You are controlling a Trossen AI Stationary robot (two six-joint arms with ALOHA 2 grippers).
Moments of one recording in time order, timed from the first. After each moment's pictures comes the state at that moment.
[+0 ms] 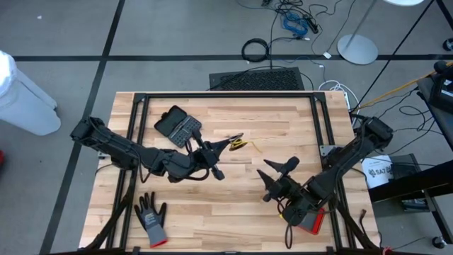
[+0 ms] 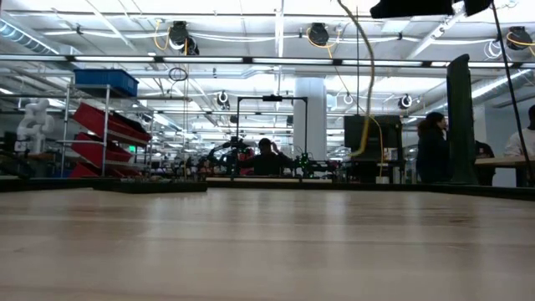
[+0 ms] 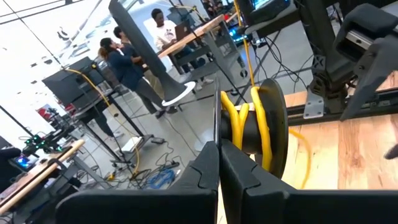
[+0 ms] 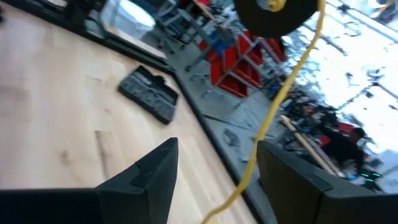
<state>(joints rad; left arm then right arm) -0.36 1.50 1.17 0.26 -0.94 0.45 0.74 1.50 0.94 -0.31 1.41 0.21</state>
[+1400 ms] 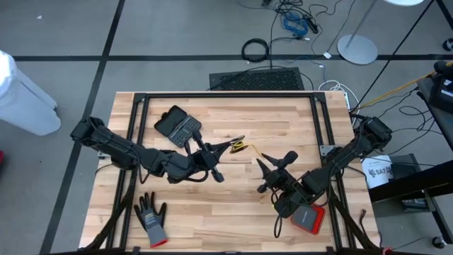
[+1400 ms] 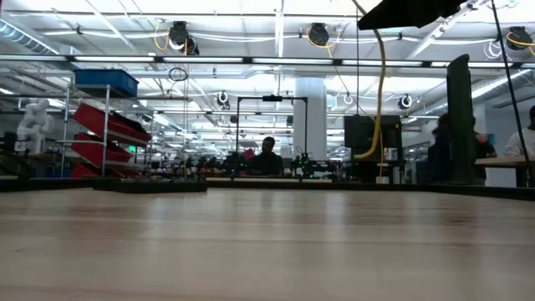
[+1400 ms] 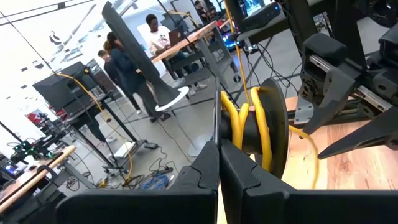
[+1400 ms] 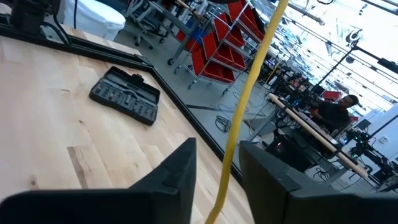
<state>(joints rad) -0.37 1.50 1.17 0.28 -0.92 0.45 0.64 1.51 0.94 -0.32 1.44 0.36</state>
